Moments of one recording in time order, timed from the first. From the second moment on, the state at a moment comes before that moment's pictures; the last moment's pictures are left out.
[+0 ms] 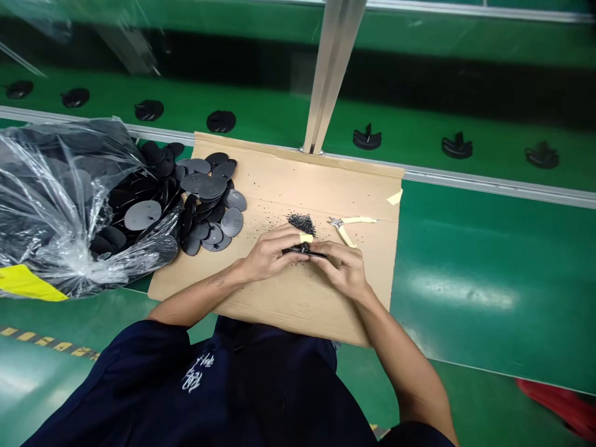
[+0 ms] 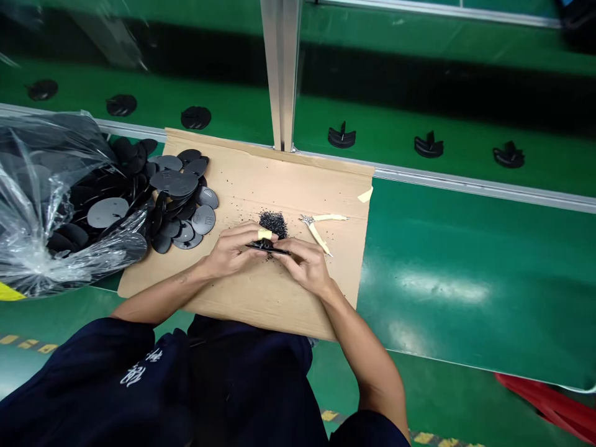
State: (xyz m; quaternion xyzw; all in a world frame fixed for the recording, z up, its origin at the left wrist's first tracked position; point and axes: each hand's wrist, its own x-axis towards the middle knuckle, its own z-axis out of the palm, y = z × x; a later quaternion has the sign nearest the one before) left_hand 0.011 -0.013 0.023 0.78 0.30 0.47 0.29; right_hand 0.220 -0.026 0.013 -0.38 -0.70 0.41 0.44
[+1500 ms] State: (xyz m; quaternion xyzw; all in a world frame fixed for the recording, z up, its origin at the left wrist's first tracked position) left_hand 0.001 -0.013 0.019 0.71 0.45 0.43 0.33; right_hand 0.279 0.011 0.005 -0.60 -0.77 0.13 0.18
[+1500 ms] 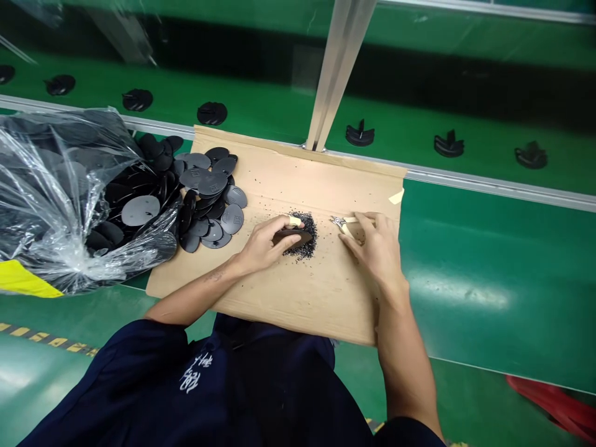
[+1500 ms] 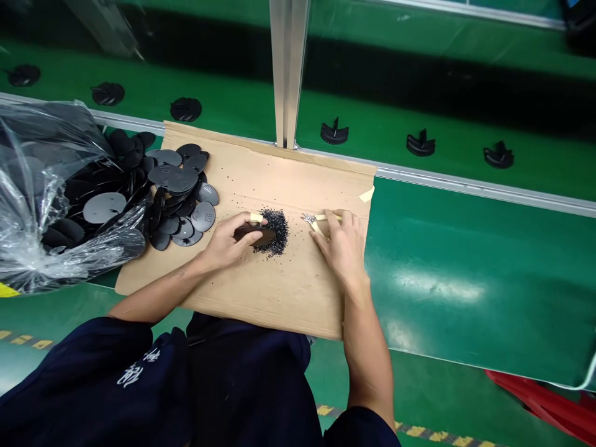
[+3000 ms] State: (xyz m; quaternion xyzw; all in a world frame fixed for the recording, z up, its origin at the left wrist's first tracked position) left_hand 0.001 -0.010 0.019 0.76 0.38 0.47 0.25; right_hand 0.233 -0.014 0.024 -0.42 -0.75 0.31 0.41
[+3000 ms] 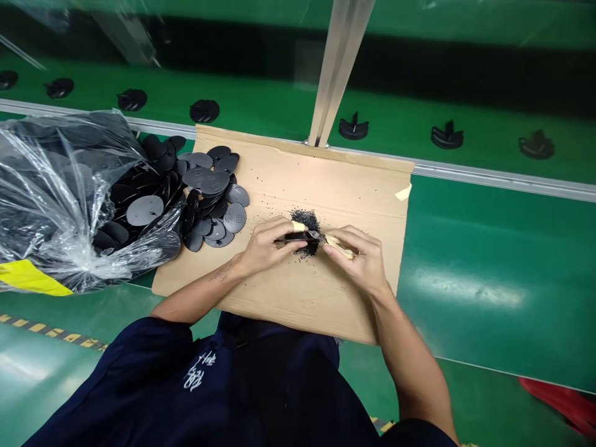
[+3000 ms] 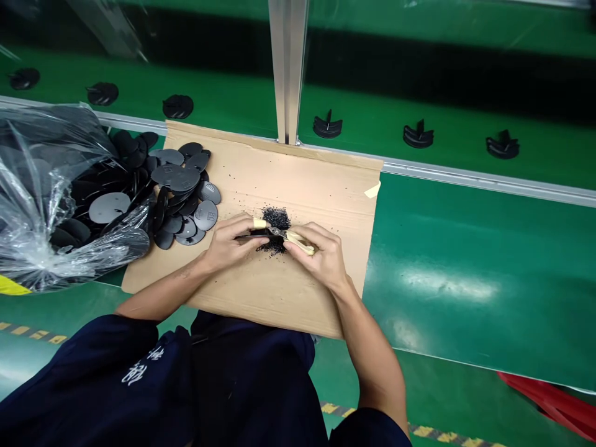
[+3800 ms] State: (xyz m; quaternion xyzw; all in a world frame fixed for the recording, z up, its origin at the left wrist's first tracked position) left_hand 0.005 -0.008 0.003 0.60 0.43 0.49 0.45; right_hand 0.228 -0.021 0.028 -0.35 -0.76 0.39 0.37
